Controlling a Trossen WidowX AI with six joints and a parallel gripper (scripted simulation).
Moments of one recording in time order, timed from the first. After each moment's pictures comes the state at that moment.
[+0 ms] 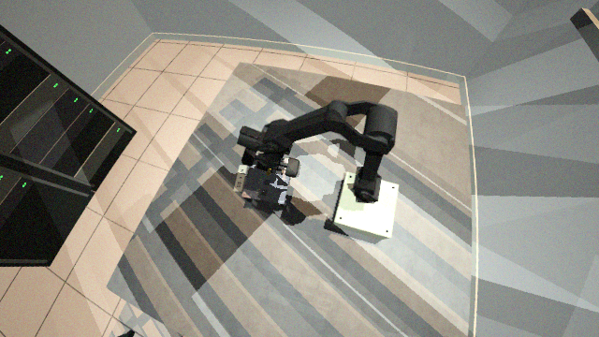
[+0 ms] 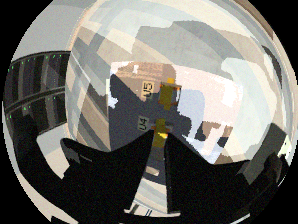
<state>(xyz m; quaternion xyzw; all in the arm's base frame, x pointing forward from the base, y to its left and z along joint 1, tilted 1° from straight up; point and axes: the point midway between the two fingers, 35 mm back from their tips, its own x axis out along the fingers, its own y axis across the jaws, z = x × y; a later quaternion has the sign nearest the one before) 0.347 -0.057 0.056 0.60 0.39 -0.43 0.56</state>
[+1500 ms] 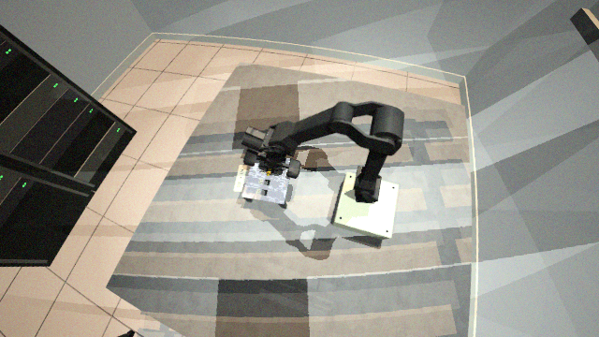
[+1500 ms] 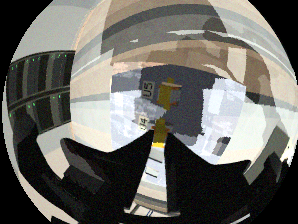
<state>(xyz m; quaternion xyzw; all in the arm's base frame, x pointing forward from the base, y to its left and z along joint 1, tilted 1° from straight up) 0.344 -0.057 0.054 0.61 0.37 -0.41 0.57</state>
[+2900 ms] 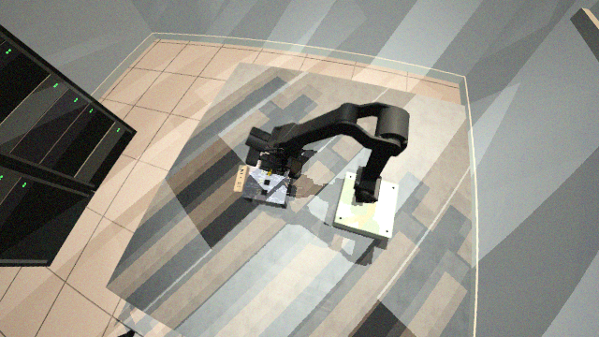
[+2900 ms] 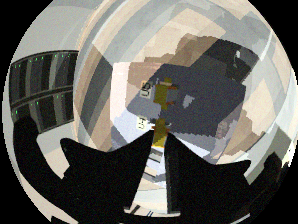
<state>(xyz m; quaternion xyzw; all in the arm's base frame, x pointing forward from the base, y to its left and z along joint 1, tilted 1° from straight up) 0.340 -0.057 0.052 0.62 0.36 -0.40 0.58</state>
